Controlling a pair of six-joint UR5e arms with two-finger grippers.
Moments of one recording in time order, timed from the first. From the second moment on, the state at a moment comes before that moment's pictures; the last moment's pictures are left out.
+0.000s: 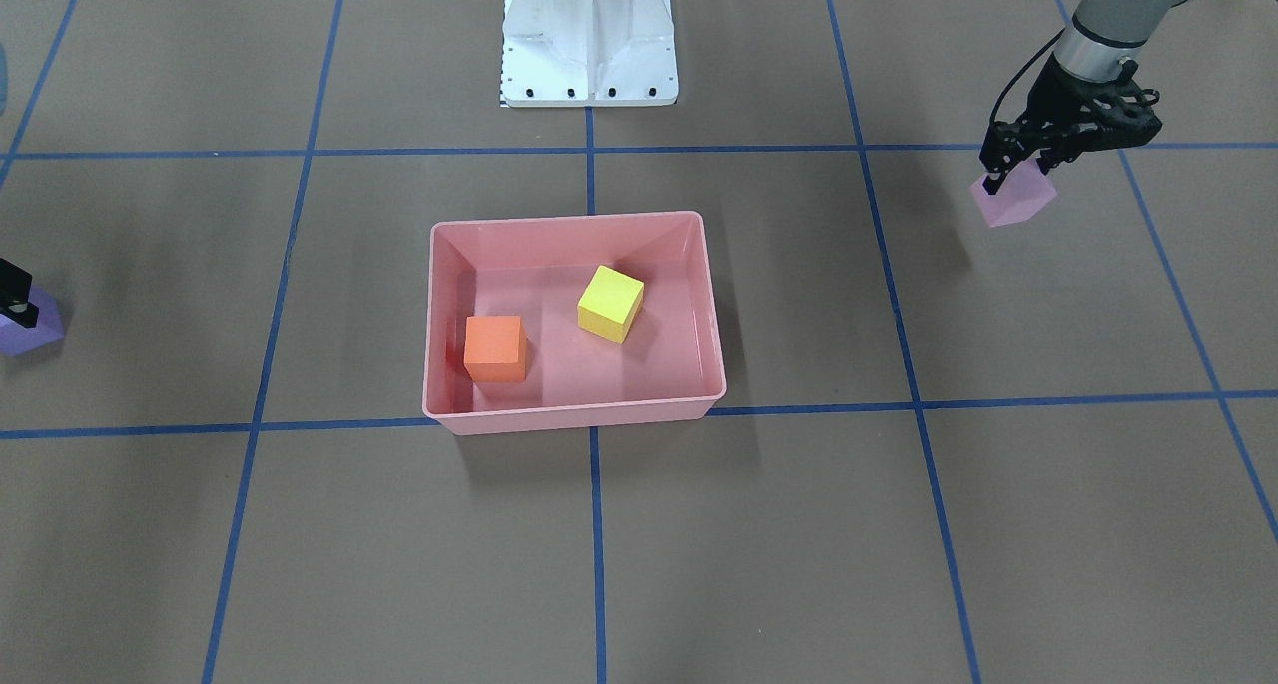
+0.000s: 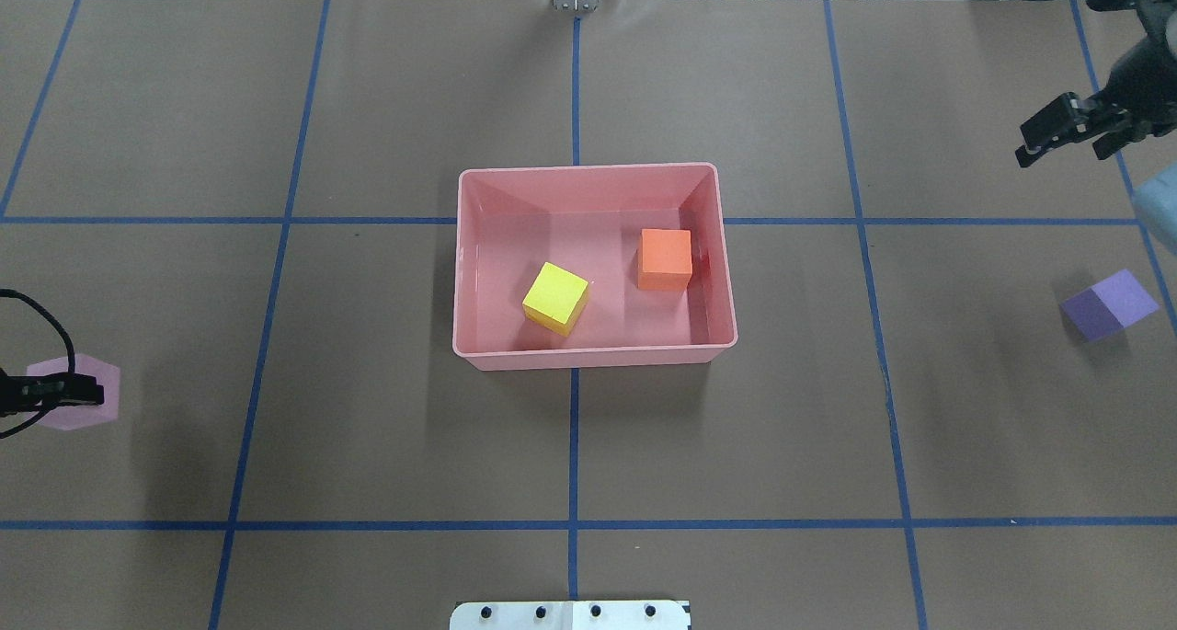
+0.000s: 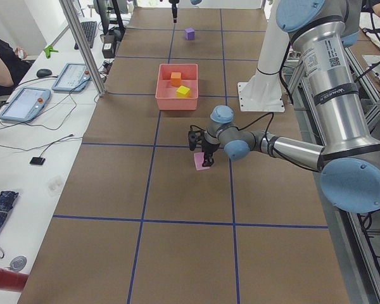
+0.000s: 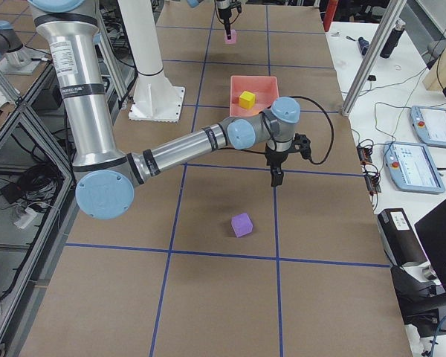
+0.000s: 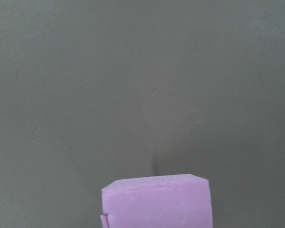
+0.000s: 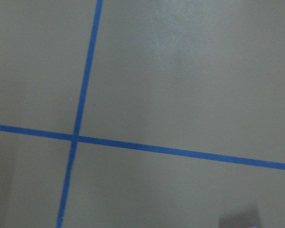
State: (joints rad) left arm -0.69 -1.28 -2.08 -2.14 -1.87 -1.24; right arm 1.25 -1.43 1.77 -1.62 2.27 0.27
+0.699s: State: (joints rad) left arm -0.70 -1.92 -2.14 -1.43 -1.87 -1.31; right arm 1.23 -1.54 1.61 -1.40 2.23 0.05
